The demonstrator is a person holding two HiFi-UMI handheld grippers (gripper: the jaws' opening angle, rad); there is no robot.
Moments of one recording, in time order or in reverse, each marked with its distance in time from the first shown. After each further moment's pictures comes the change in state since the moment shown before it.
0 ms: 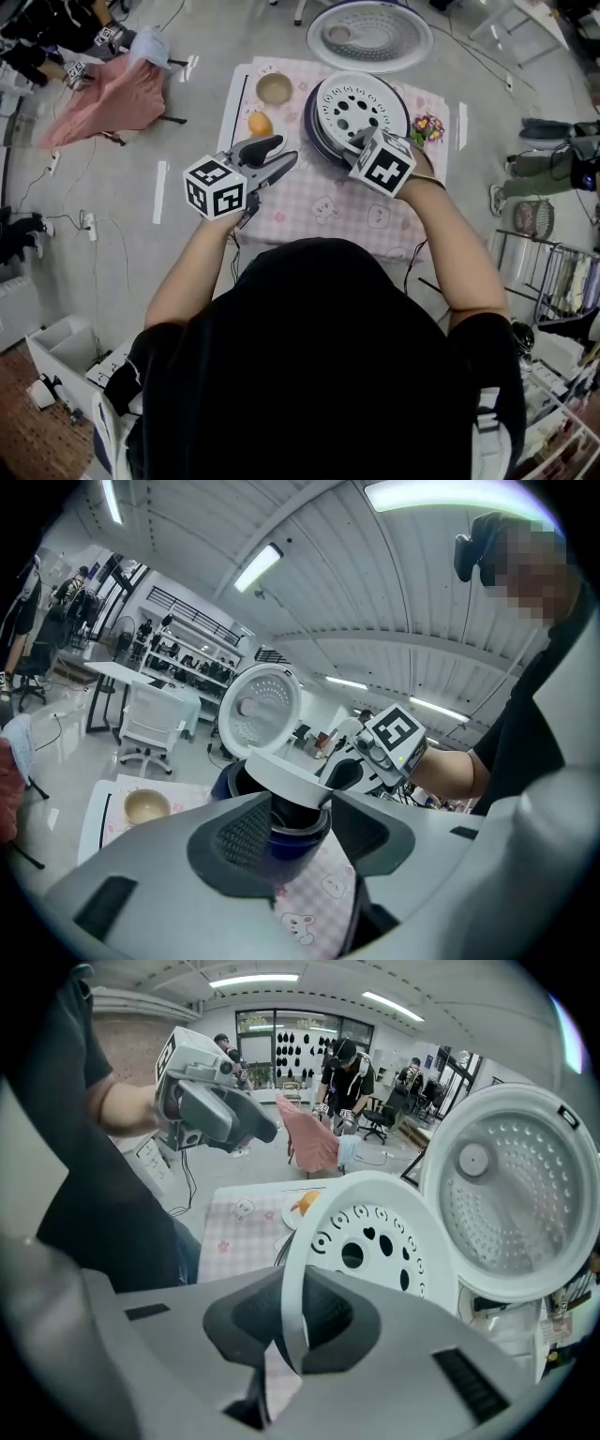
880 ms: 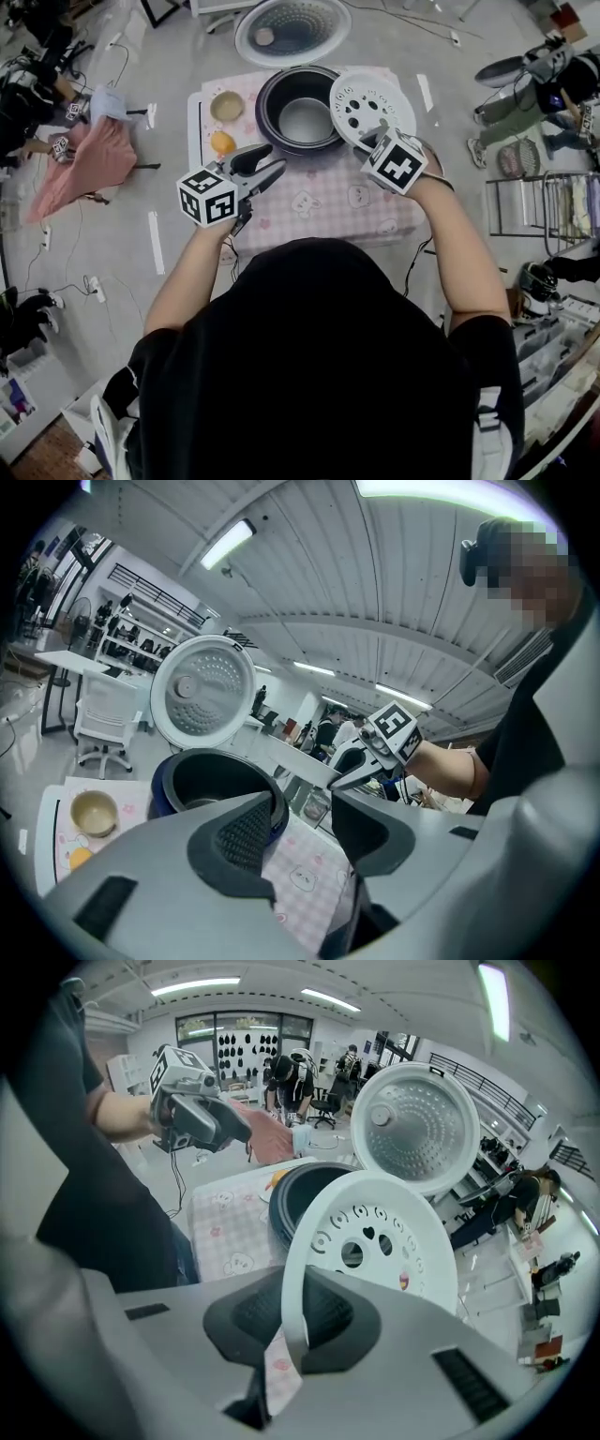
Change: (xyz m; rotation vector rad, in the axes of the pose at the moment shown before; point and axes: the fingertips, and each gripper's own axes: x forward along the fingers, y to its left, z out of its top) left arm 0.040 -0.067 -0.017 0.074 0.089 -0.203; right arm -0.076 0.020 -0.105 0.275 0.018 -0.180
